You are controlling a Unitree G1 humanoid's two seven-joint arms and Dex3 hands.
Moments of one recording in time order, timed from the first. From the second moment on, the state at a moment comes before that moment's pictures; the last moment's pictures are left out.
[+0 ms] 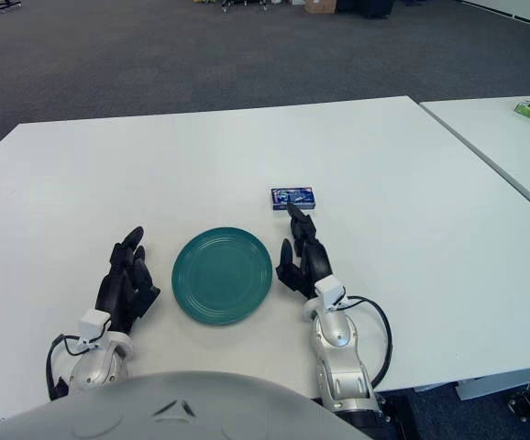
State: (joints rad) left arm 0.57 -0.08 -0.15 -0.23 0.05 -0.13 0.11; right arm 0.27 -0.03 0.06 -0.09 -0.04 -0.09 0.03
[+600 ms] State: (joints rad) left arm 0.51 -0.11 -0.14 -0.14 0.02 -0.18 0.11; right arm -0.11 -0.36 0.07 -0.22 -0.62 -0.05 -0.04
